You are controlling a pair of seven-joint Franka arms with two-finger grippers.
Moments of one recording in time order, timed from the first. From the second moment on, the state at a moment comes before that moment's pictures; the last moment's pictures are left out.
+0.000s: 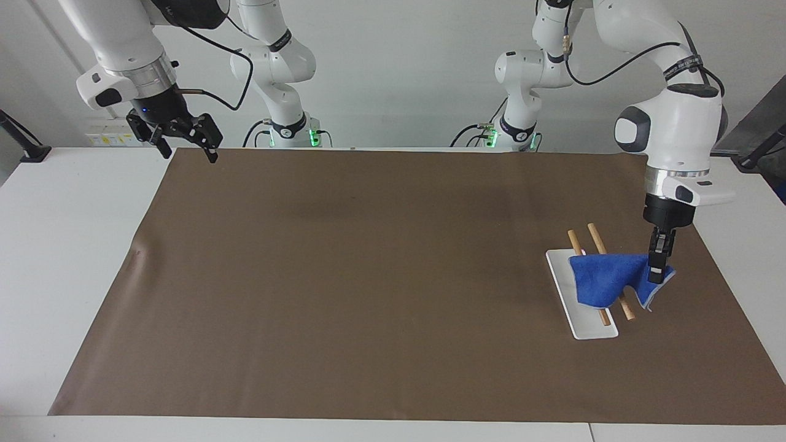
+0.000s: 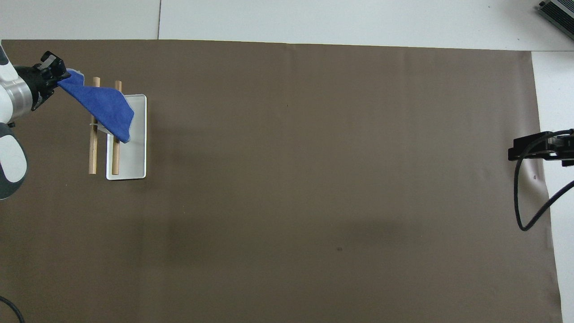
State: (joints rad) left arm -0.10 0.13 0.11 -1.89 0.02 2.63 -0.86; right arm 0.06 -0.06 -0.11 -1.61 -0.02 1.55 0.07
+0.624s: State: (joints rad) left arm -0.07 0.15 0.11 -1.87 0.01 2.61 -0.82; right arm 0.05 -0.06 -0.11 -1.61 -0.01 1.55 0.07
